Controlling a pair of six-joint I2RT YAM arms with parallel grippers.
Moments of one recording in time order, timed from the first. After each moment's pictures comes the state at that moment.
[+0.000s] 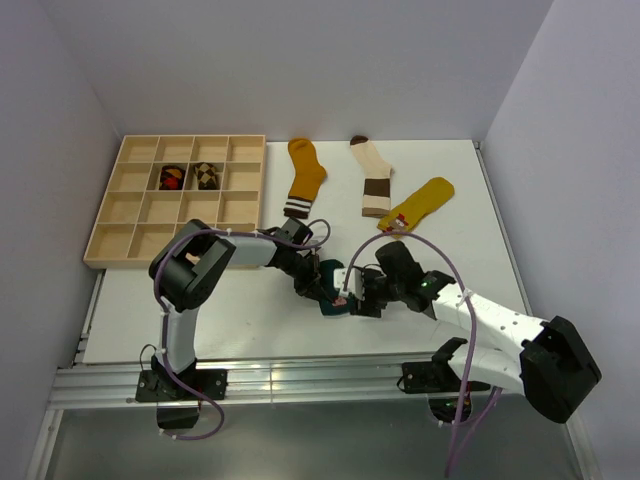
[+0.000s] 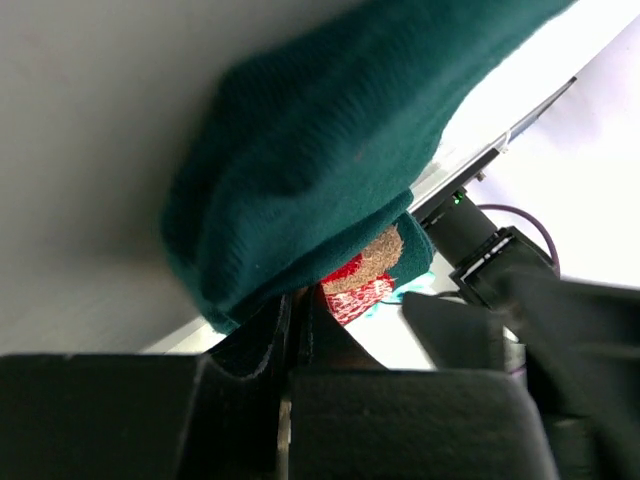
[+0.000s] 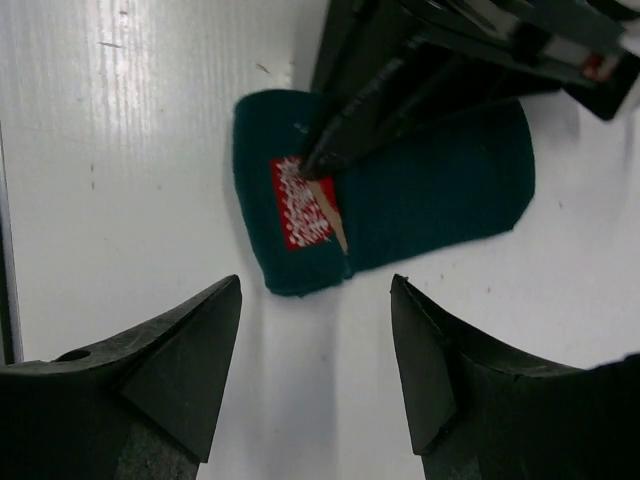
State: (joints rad) left arm -0.70 2.01 1.09 -0.24 0.76 -1.01; right arm 0.62 1.08 0.51 -0.30 -0.48 -0.81
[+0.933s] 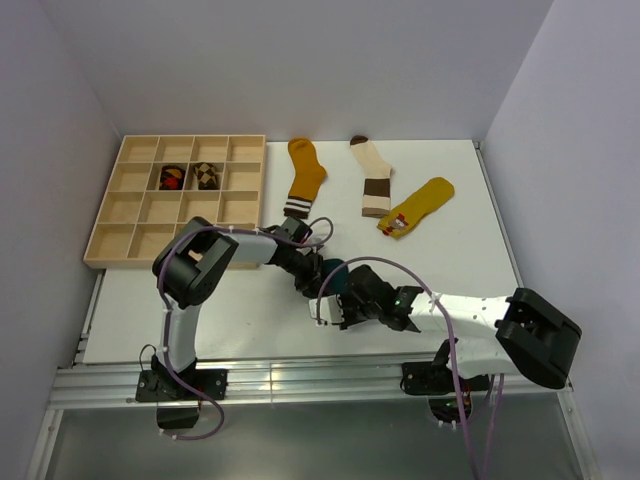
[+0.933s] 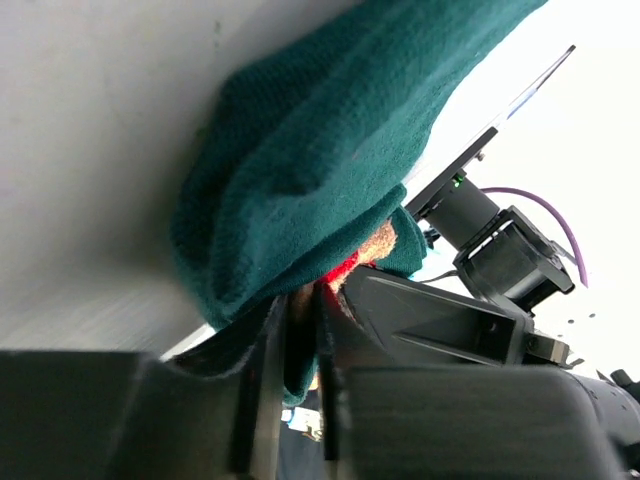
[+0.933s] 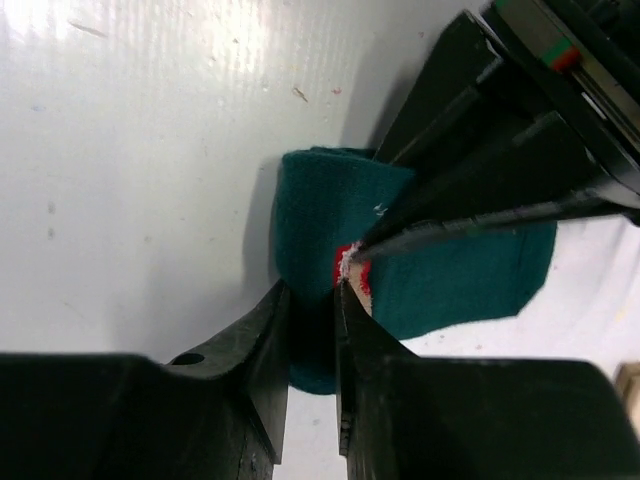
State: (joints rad) left arm -0.68 2.05 1.12 -0.24 0.82 -0.93; right arm 0.95 1.24 0.44 -0.04 -0.13 -0.86
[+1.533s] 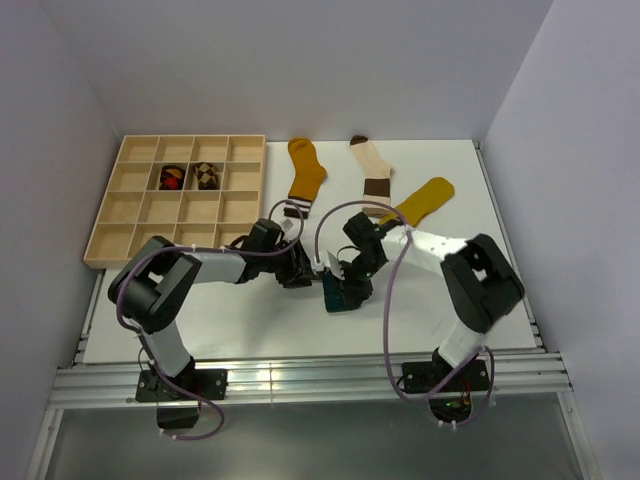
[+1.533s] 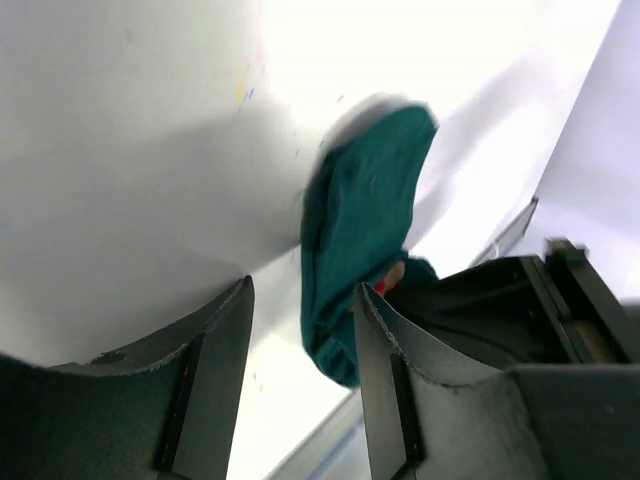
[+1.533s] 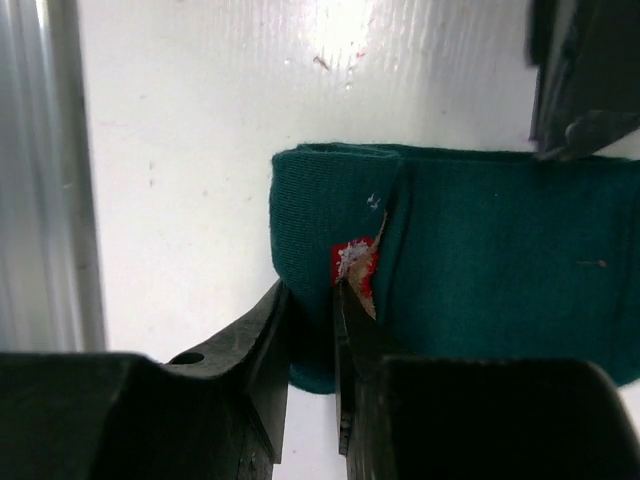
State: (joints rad) left arm -0.61 1.77 0.80 0.15 0.49 -0.97; right arm 0.61 1.63 0.93 -0.69 -0.62 -0.93
